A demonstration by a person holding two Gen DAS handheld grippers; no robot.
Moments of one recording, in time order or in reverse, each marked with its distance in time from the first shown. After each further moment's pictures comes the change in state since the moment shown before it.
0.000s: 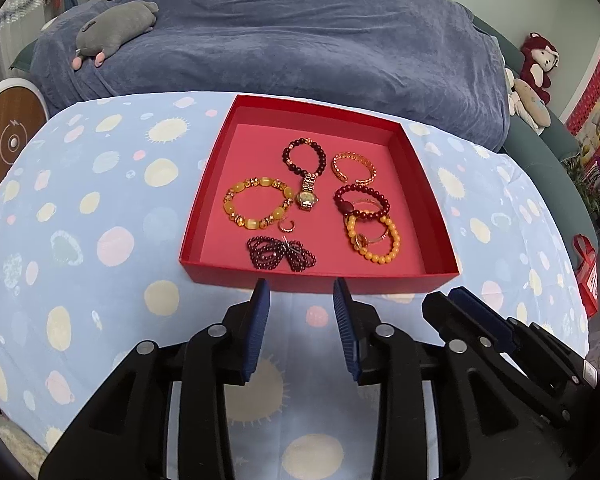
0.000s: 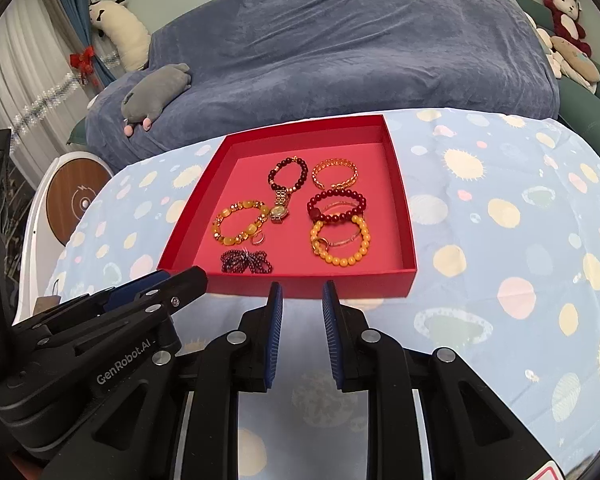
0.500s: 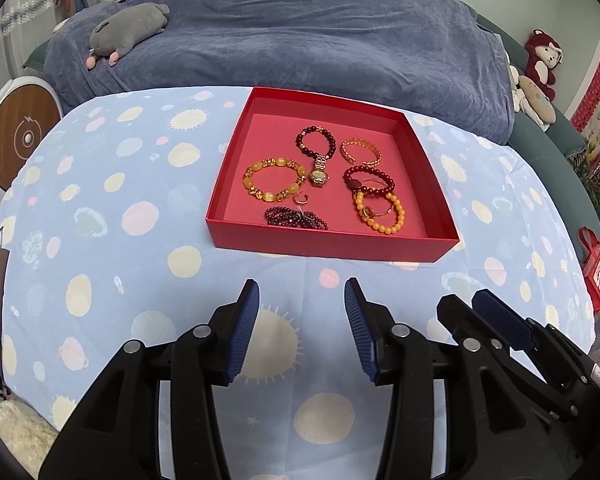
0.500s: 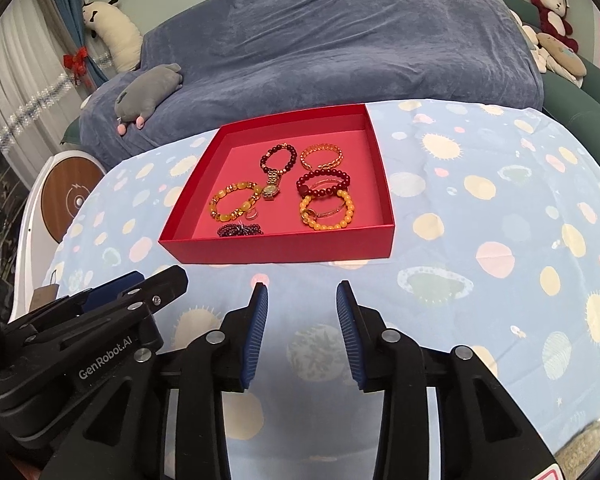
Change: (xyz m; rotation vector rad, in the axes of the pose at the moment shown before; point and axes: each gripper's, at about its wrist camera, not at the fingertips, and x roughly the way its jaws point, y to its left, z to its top) left arm -0.024 0.005 -0.029 0.004 -0.006 0.043; right arm -0.023 0.000 -0.030 0.013 -0.003 -0.045
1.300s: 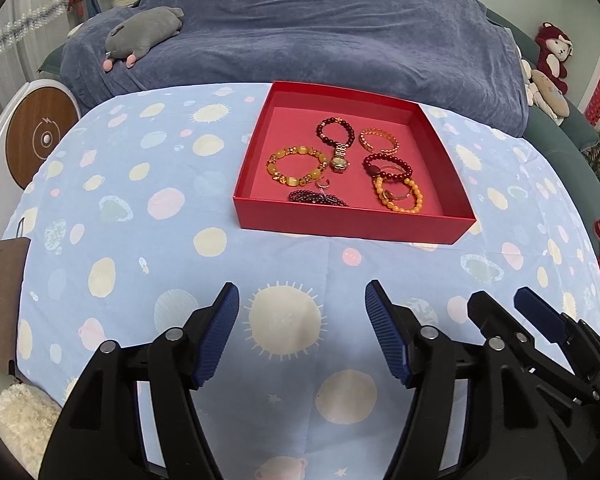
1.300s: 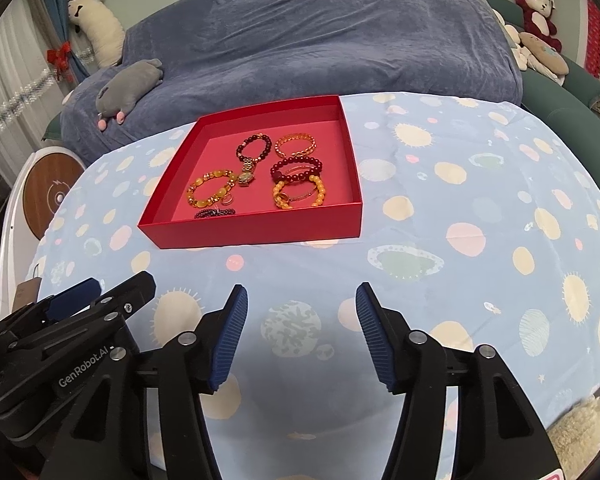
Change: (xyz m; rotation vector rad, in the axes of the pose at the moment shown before) left arm -0.009 0.003 -0.019 -0.001 -0.003 0.077; right arm -0.009 -0.007 -0.014 0.018 0.014 -0.080
